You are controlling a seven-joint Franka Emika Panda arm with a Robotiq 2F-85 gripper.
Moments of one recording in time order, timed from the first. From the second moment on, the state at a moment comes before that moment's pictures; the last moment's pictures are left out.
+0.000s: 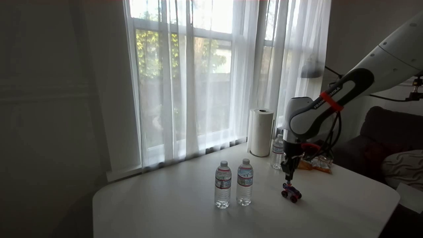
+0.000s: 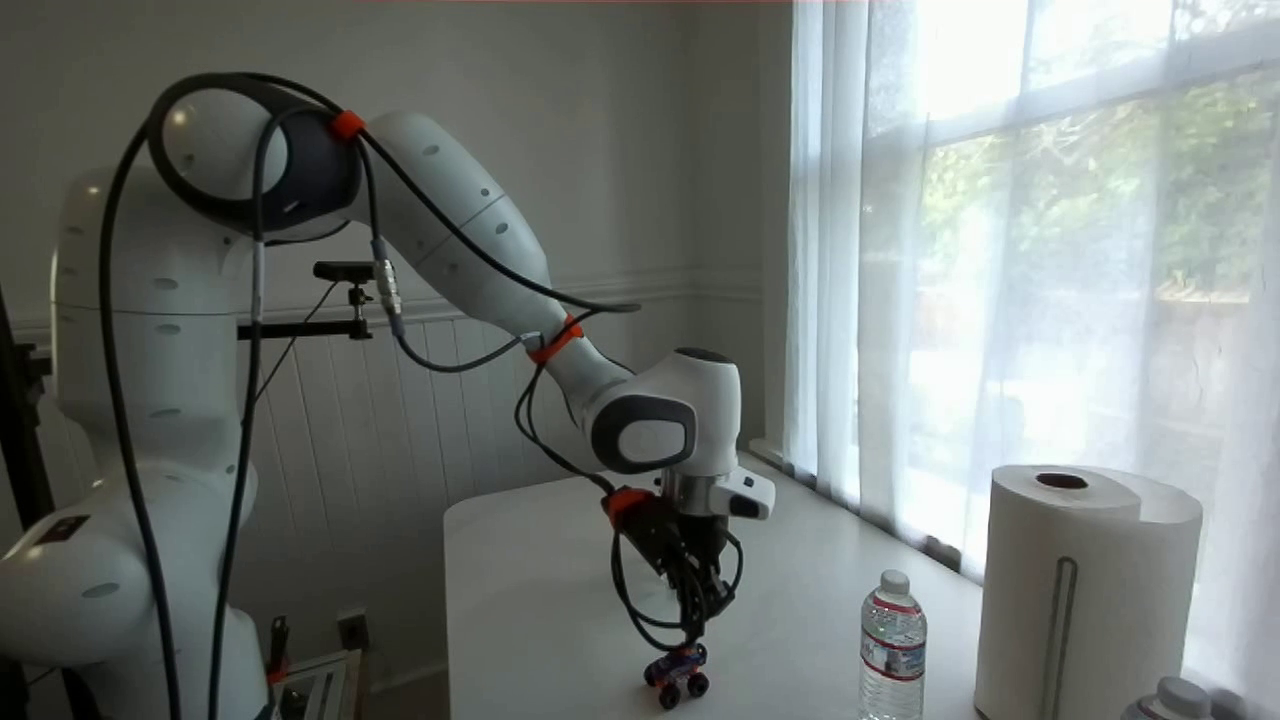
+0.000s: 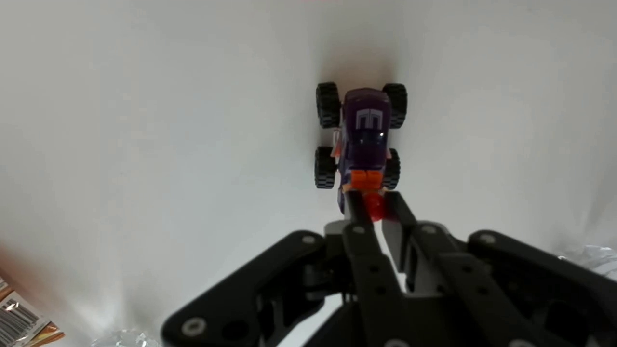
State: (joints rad) arm -0.06 0.18 -0.01 -2.32 0.03 2.46 -0.15
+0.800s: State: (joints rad) arm -0.06 0.18 -0.01 -2.32 0.03 2.47 -0.15
